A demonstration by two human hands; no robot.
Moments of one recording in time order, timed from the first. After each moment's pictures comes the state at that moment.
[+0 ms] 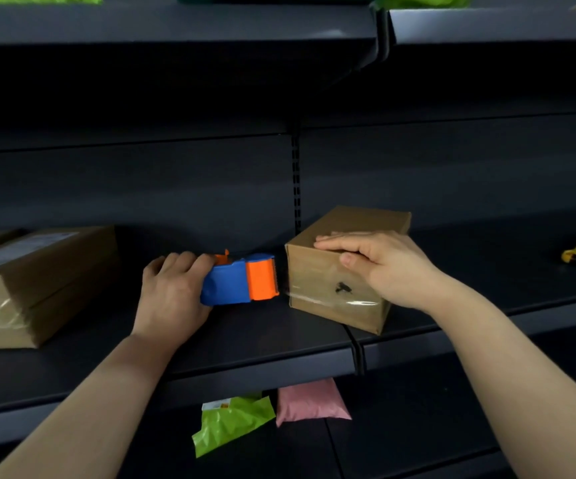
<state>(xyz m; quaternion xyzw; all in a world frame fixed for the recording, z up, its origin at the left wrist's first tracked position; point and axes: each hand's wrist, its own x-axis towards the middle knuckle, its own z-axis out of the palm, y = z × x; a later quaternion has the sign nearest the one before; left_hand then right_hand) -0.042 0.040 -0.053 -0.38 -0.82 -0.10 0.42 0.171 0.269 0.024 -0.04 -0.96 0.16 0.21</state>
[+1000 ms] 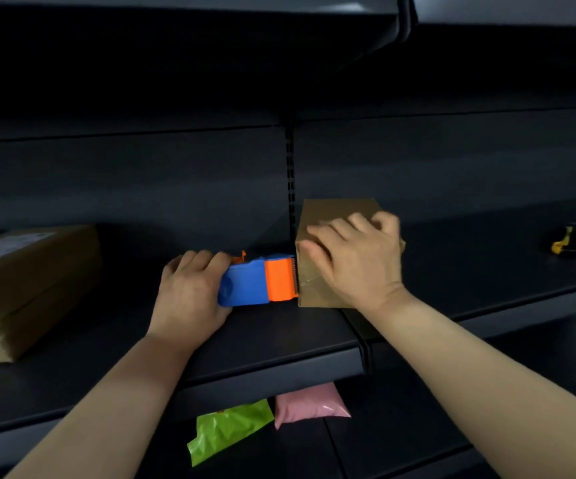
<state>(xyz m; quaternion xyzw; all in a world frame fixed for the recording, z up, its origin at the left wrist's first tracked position) -0.040 0.062 -0.056 -0.44 -0.80 -0.16 0.39 0.105 0.271 -0.028 -0.12 -0.79 -0.22 0.56</state>
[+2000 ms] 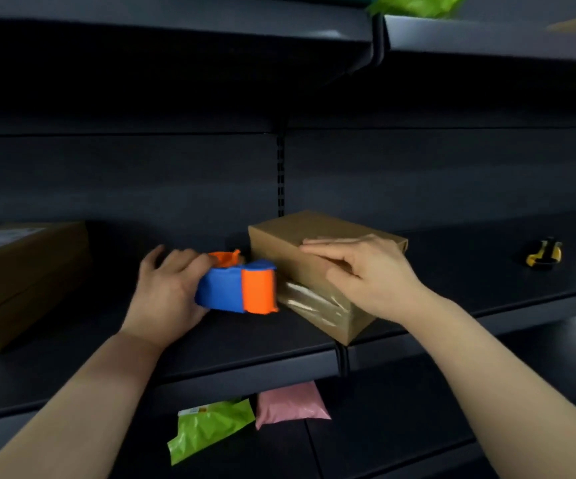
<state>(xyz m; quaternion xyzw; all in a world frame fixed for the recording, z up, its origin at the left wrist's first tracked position) -0.042 0.053 -0.052 -0.48 -0.76 -0.16 0.40 0.165 0.269 0.003 -0.01 -0.94 0.09 0.33</state>
